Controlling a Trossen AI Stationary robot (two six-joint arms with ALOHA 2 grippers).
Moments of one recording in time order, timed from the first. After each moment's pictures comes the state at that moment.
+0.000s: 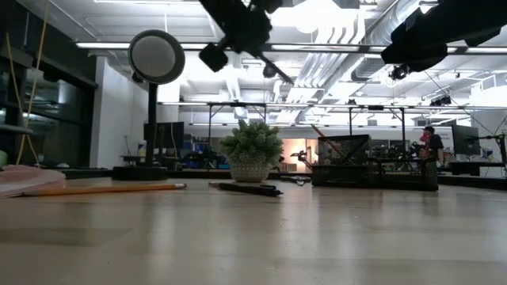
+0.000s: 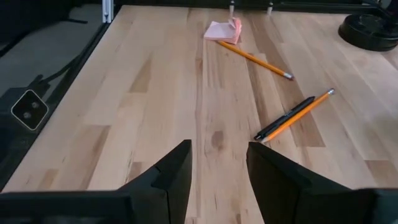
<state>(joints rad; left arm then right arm) 0.17 1.71 1.33 -0.02 -1.01 1.97 0.62 1.23 0.59 0.09 0.52 0.31</state>
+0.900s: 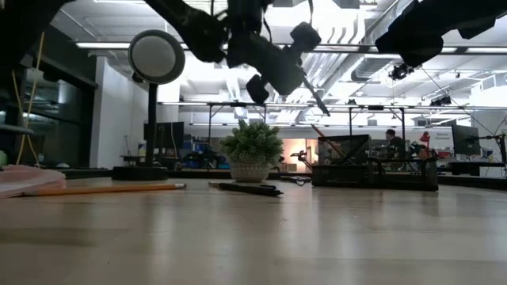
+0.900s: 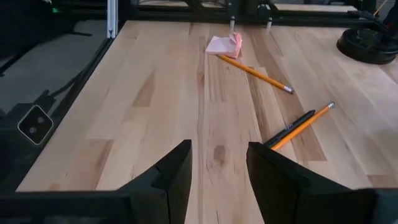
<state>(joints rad) 0.31 2.03 1.37 0.66 -0.61 2.56 0.62 1.23 0.59 0.15 0.53 0.28</state>
